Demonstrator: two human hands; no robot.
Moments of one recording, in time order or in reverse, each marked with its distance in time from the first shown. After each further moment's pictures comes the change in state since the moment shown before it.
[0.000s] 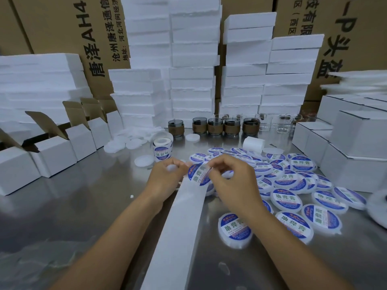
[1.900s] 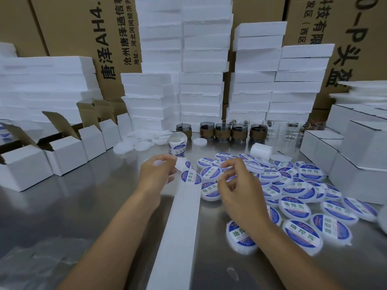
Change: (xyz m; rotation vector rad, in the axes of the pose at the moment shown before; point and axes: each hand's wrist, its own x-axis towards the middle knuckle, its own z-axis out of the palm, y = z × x) left_hand 0.012 0.005 -0.027 -0.311 0.204 -0.067; right_hand -0.007 0.005 0.004 -0.179 -0.023 -0.014
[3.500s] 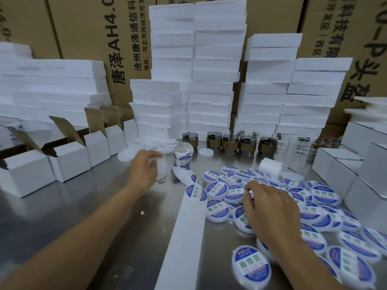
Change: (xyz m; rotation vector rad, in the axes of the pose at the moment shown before) left_hand 0.075 -0.003 -0.034 0.726 0.129 0.503; right_hand 0.021 0.031 -0.016 -0.715 0.170 -0.249
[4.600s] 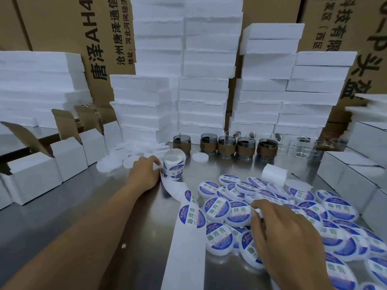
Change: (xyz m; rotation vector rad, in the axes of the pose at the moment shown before) left_hand 0.074 -0.037 0.061 0.426 -0.351 -0.037; right_hand 0.005 0.005 0.014 -0.071 0.062 -0.069
